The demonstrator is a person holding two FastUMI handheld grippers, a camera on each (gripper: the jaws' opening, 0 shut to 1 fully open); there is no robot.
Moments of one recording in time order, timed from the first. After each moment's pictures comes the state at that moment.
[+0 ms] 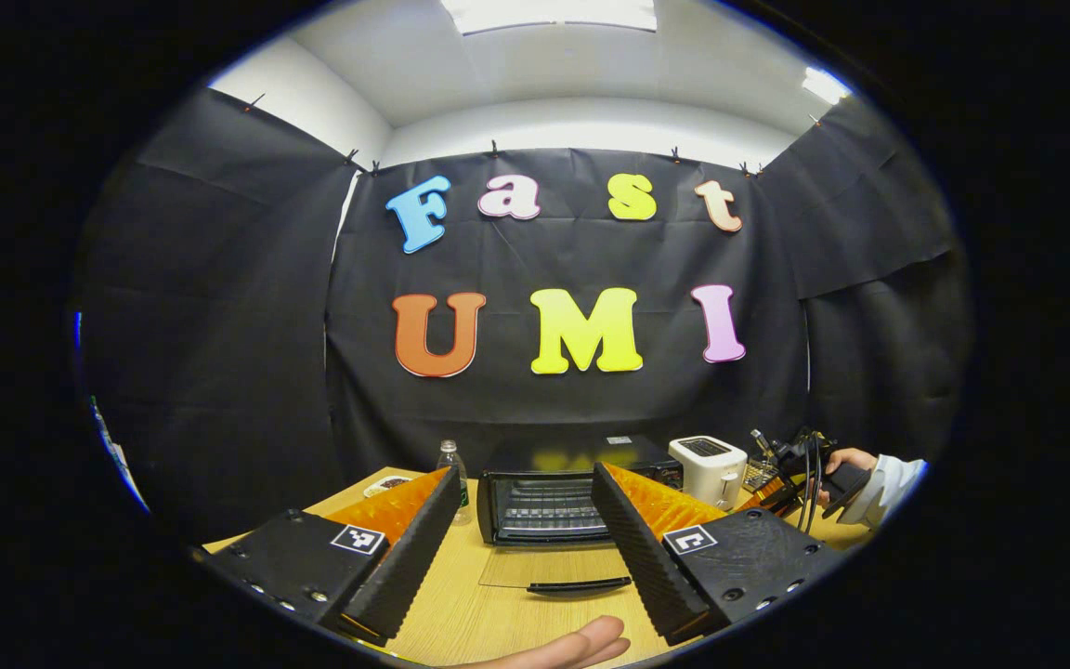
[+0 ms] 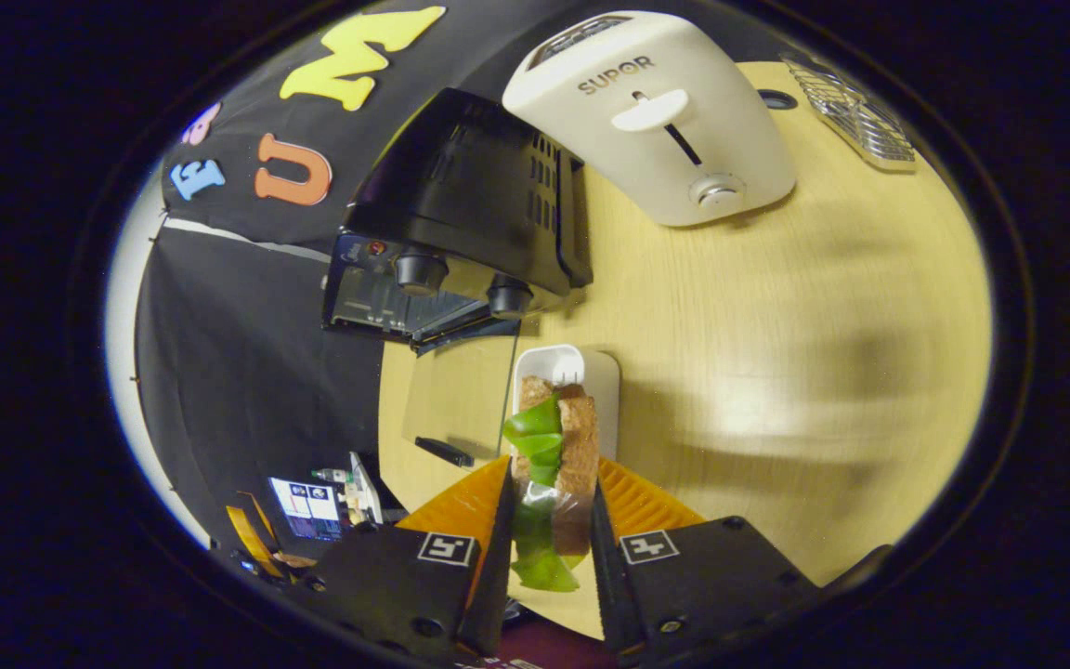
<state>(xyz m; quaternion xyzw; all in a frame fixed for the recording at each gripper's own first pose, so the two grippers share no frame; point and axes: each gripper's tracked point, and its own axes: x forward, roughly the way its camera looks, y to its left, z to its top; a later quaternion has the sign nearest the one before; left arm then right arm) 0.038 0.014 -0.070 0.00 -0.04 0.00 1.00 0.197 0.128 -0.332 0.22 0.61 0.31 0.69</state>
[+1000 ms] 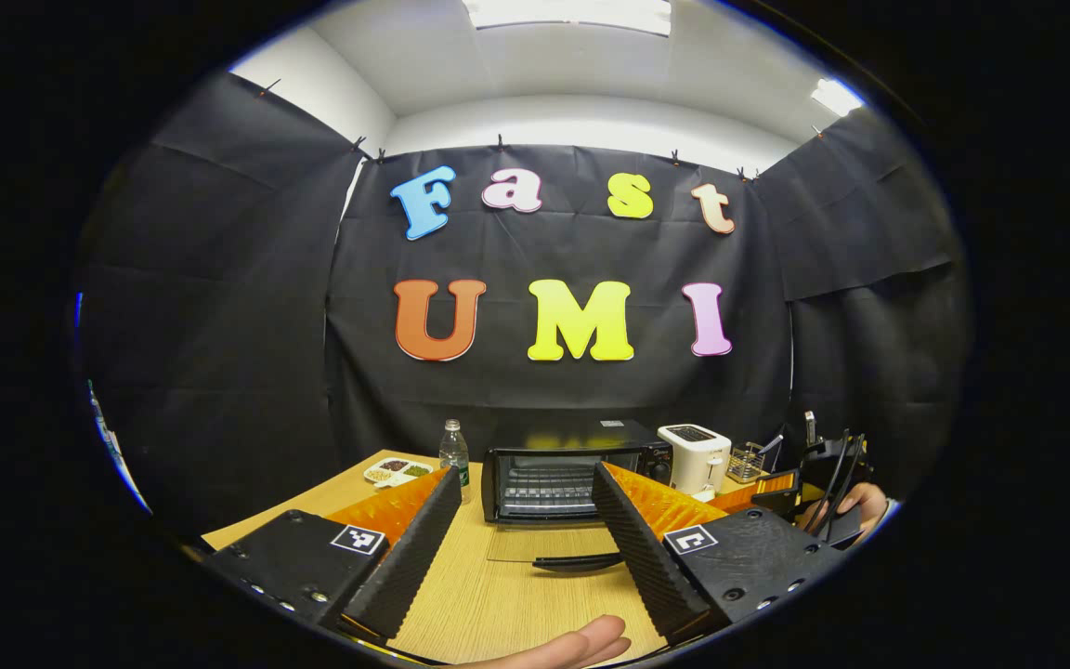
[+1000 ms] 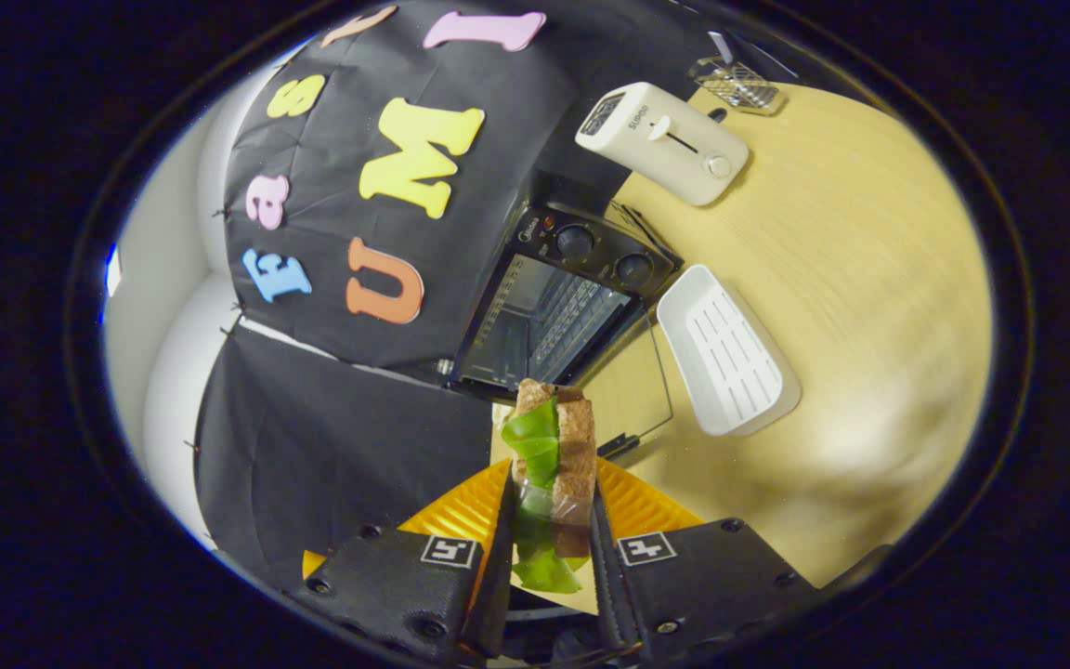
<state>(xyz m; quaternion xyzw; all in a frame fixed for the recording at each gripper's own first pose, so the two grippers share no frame) -0.002 0.044 -0.094 -0.03 -0.02 -0.02 1.00 0.080 0.234 -0.268 0.47 0.39 0.25 0.75</state>
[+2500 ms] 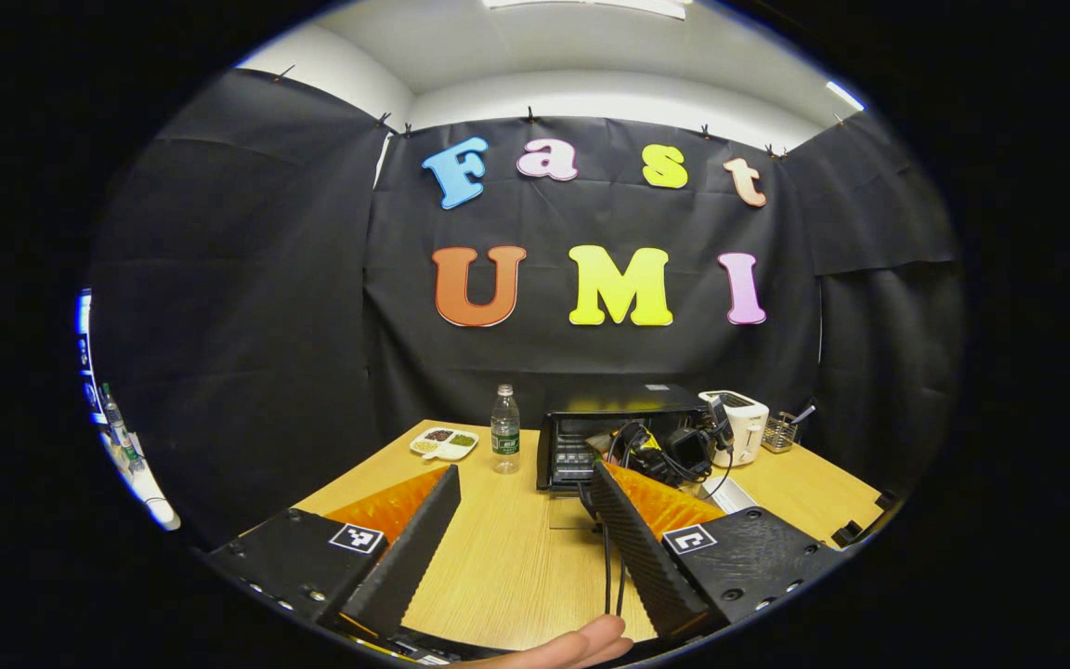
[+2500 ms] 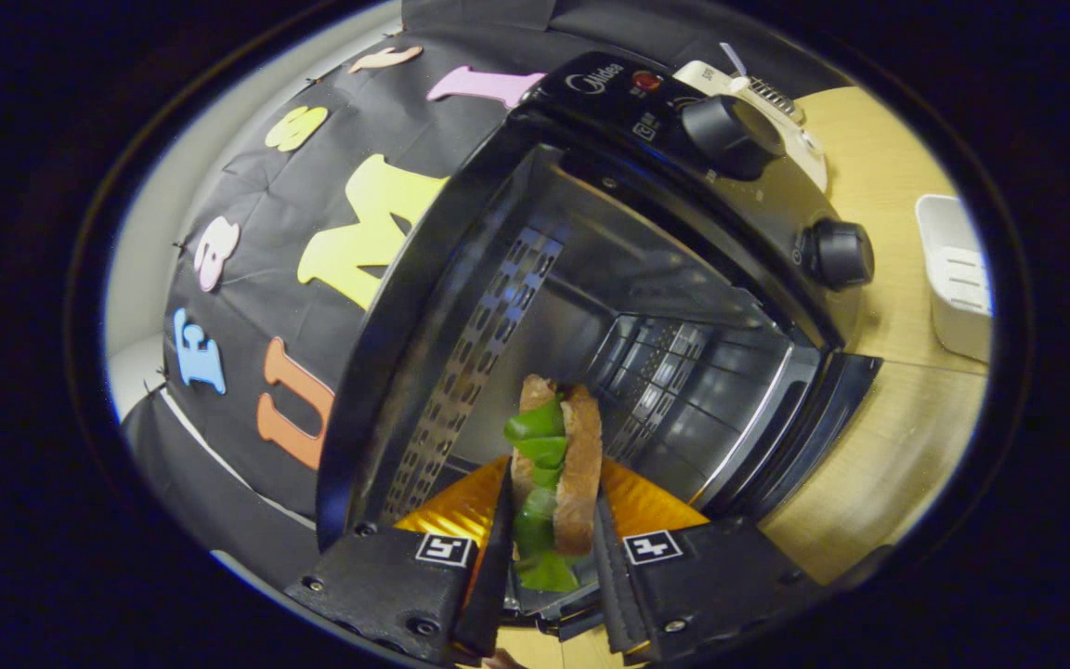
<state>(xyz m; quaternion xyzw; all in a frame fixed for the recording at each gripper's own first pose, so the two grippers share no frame) -0.019 0.110 -0.118 -0.02 0.04 0.02 1.00 0.336 0.405 -0.334 0.48 0.16 0.06 0.86</state>
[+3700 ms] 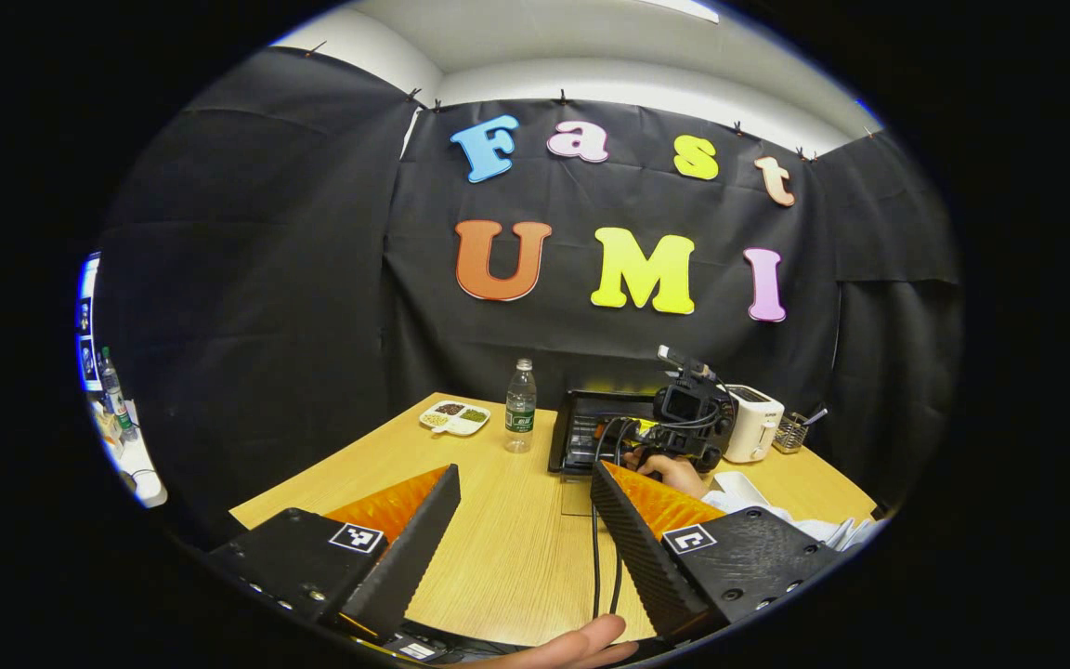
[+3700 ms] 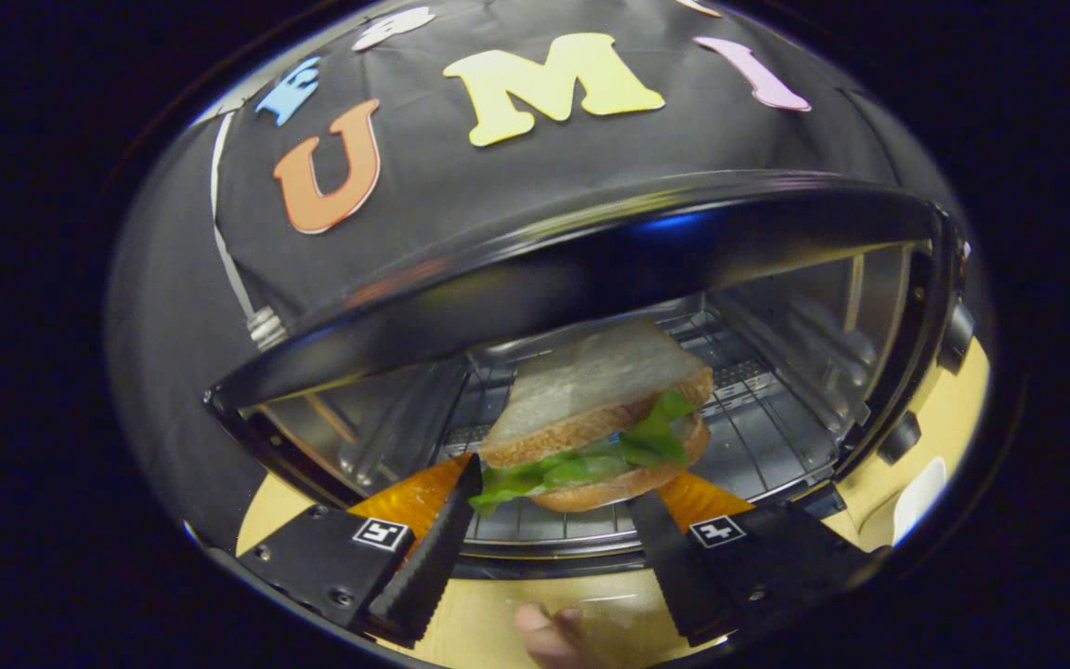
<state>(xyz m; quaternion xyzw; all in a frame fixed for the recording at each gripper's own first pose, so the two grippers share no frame) -0.015 0.130 -0.145 -0.06 0.07 0.04 0.99 0.314 0.437 -0.364 0.08 0.29 0.15 0.94</state>
